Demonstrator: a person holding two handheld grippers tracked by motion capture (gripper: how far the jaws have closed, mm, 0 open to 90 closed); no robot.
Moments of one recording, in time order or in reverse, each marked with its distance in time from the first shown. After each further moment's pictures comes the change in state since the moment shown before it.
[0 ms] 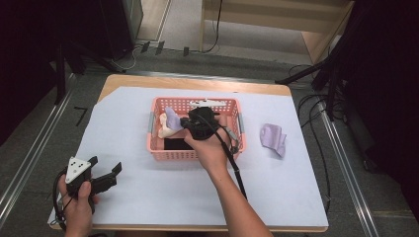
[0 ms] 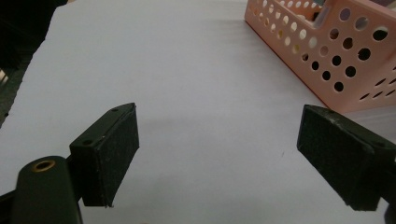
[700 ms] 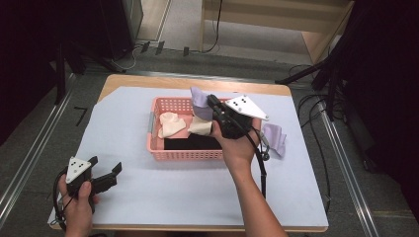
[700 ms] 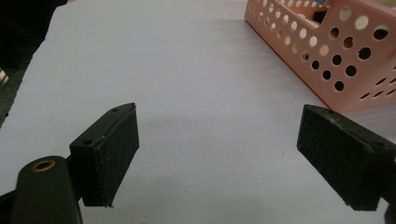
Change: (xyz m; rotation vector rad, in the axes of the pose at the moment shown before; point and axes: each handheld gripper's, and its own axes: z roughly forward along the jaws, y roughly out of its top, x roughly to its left) left arm 0.000 0.000 0.000 0.000 0.002 0.003; right arm -0.038 0.001 -0.067 -0.493 -0.082 -0.140
